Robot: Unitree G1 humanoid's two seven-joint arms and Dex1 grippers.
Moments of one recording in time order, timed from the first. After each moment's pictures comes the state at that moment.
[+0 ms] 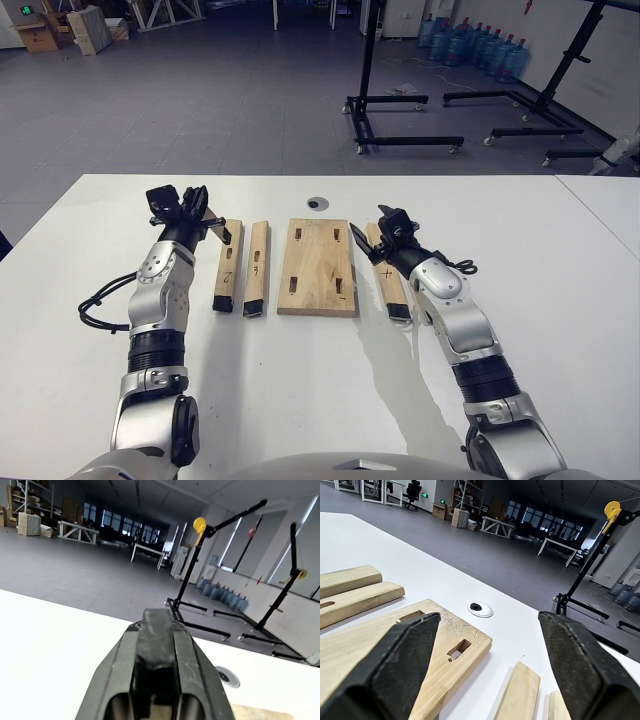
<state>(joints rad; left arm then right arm) -0.44 0.21 0.28 0.25 -0.37 0.20 -0.17 -0.31 -0.23 0.12 0.03 -0.02 0.19 0.31</state>
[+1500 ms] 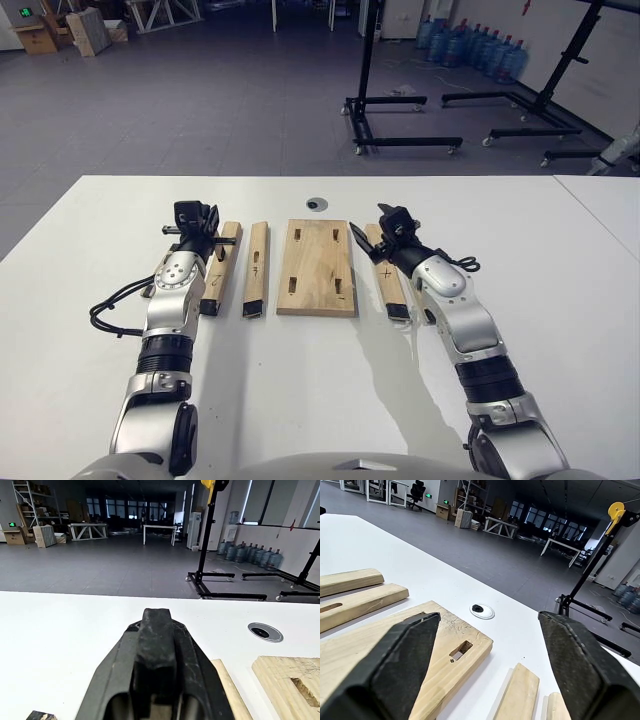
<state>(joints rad) -0.42 0.21 0.16 0.34 -0.14 0.14 -0.10 -0.31 -0.25 0.12 -0.02 -0.01 0.24 0.34</state>
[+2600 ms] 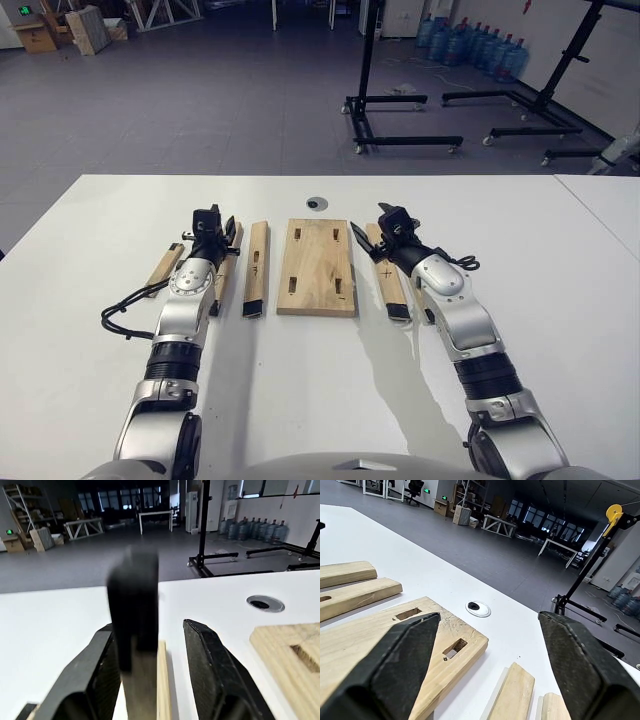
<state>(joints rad) -0.40 0.19 0.09 0.29 -0.04 0.16 -0.08 -0.33 -0.25 0.12 0.03 -0.04 0.20 0.33</state>
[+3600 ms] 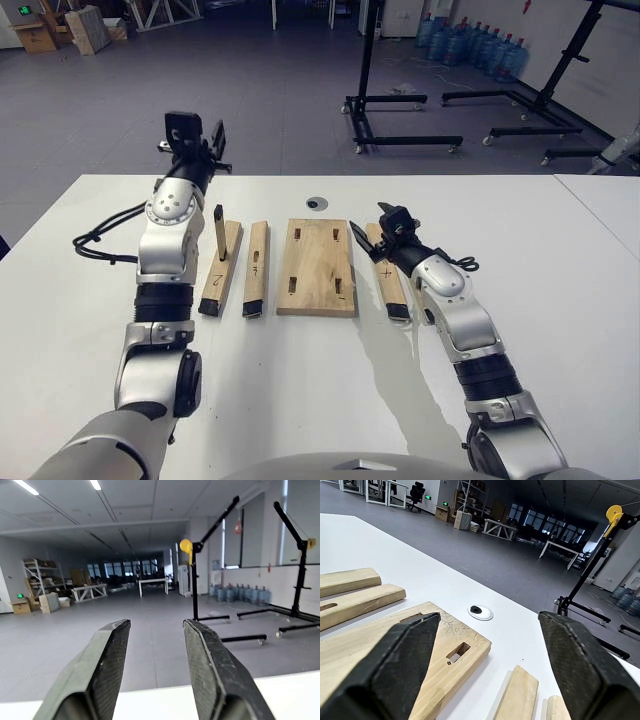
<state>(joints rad) -0.75 0.27 0.17 0.25 -0.08 0.24 -0.10 -0.32 -0.24 0.11 0.02 -0.02 0.19 0.34</state>
